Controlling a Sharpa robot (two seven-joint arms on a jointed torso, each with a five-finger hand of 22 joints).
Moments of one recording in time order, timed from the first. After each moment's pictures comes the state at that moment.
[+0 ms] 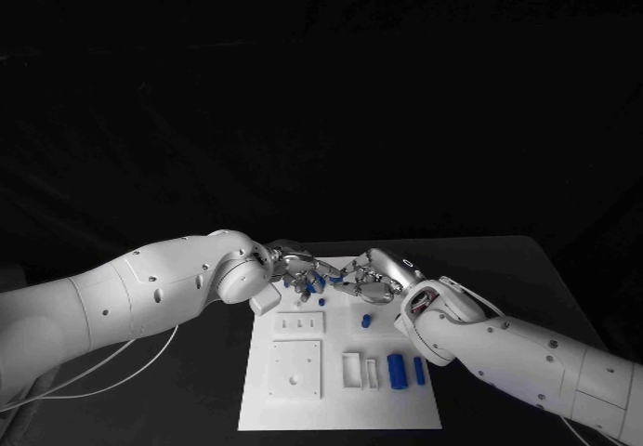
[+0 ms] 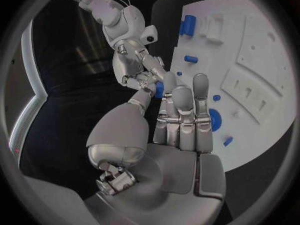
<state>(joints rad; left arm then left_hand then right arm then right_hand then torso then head) 1.33 -0.55 -0.15 1.20 -0.41 0.04 -0.25 1.06 0.08 0.24 -0.16 0.38 1.25 0.06 0.07 0.28 1.47 -0.05 0.36 0.21 1.38 -0.11 1.12 0.48 0.03 1.16 -0.13 0.65 1.00 0.94 -0.62 0.16 1.35 -1.43 -0.51 -0.02 1.20 -0.07 0.36 -0.02 0.06 1.16 0.07 0.07 0.07 1.21 -0.02 0.83 0.94 1.42 -0.08 0.88 1.02 0.08 1.46 -0.11 0.58 1.31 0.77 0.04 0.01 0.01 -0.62</state>
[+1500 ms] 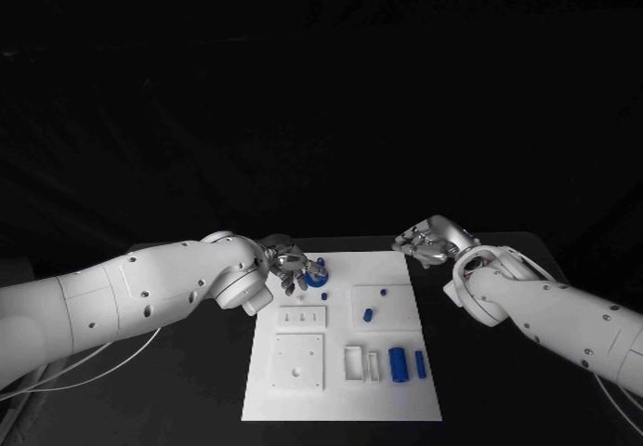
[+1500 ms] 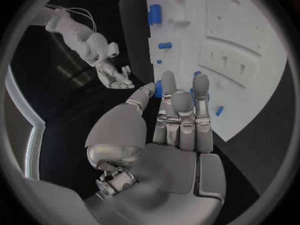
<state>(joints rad) 1.33 -0.62 -0.18 1.32 -0.69 -0.18 -0.33 1.03 0.07 0.27 -0.18 0.45 1.26 0.06 0.06 0.36 1.47 -0.07 0.46 0.20 1.40 -0.11 1.14 0.51 0.02 1.18 -0.16 0.65 1.04 1.01 -0.72 0.22 1.22 -1.25 -0.45 -0.07 1.20 -0.08 0.32 -0.02 0.18 1.15 0.08 0.07 0.07 1.17 -0.01 0.79 0.84 1.36 -0.07 0.79 0.91 0.08 1.44 -0.09 0.22 1.29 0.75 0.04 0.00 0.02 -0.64</state>
